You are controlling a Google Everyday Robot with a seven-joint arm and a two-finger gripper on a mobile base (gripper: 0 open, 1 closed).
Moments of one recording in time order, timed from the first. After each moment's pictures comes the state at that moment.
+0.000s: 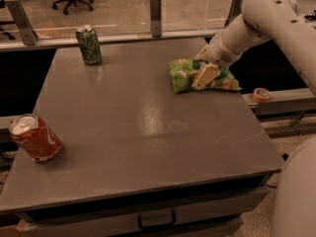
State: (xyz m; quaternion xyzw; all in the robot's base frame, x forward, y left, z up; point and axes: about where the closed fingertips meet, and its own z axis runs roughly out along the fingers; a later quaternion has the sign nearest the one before) arm 0.711 -0.148 0.841 -0.64 0.71 0.06 0.29
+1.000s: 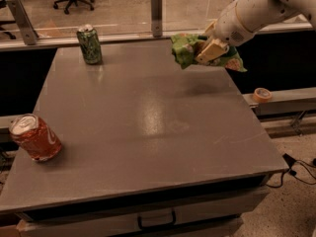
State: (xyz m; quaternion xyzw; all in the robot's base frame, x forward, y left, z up) arm 0.686 -0.142 0.936 -0.62 0.69 0.04 0.36
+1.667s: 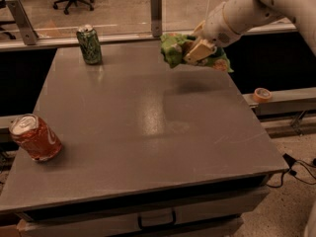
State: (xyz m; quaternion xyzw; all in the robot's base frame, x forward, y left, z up) arm 0.694 -0.112 0.930 -0.62 0.69 0.05 0.38
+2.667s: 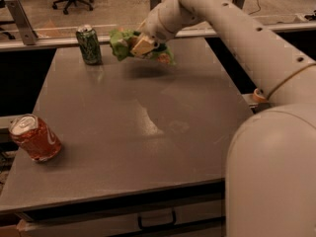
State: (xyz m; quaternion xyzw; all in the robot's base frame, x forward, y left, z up) arm 0.769 0.040 0.916 -0.64 0.64 0.08 0.42
